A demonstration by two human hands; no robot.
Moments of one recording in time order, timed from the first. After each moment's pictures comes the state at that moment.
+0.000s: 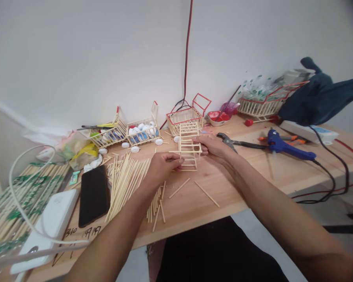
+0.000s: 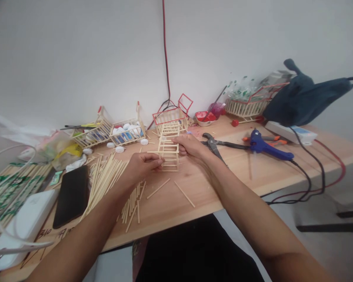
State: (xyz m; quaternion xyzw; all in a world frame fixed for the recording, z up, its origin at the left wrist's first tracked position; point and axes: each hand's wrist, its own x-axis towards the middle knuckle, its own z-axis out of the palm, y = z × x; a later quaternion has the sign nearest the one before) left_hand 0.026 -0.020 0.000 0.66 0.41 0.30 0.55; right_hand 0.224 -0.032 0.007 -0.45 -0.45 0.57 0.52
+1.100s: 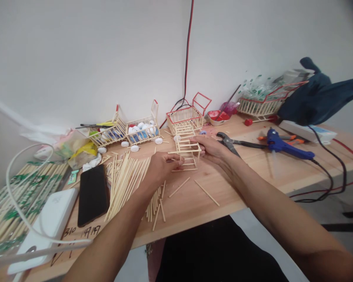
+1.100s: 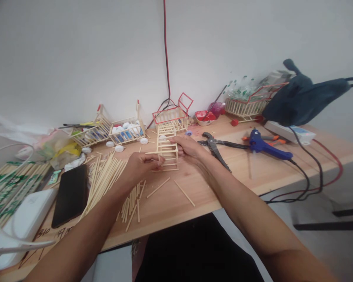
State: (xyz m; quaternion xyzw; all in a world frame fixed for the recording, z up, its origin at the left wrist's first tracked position) left_hand 0.019 -0.018 -0.005 0.70 0.37 0.29 0.53; right_hand 0.215 -0.028 0.003 -0.43 -0.41 0.61 0.52
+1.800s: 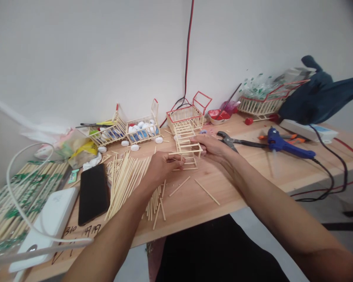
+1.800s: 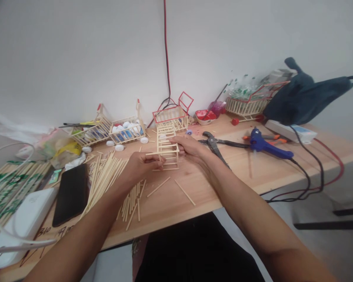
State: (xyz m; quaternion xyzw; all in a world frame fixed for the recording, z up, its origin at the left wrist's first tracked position) left_hand 0.019 -0.019 -0.003 0.70 0.36 0.29 0.55; right_hand 0.218 -0.029 0.004 -0.44 -0.43 0.61 0.50
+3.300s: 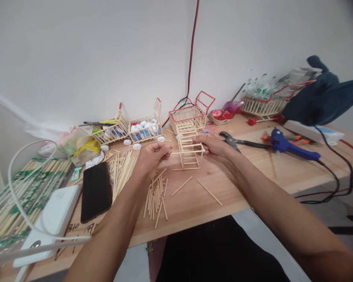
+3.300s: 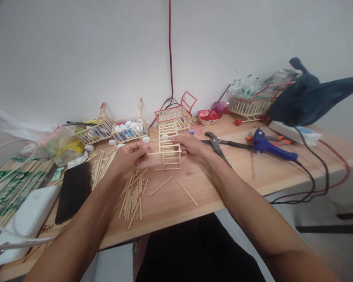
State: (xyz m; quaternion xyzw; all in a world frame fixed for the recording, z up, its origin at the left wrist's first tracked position) left_hand 0.006 -0.007 0.014 0.49 0.37 0.45 0.65; right_hand 0.216 -0.030 0.007 -0.44 -0.45 0.60 0.50
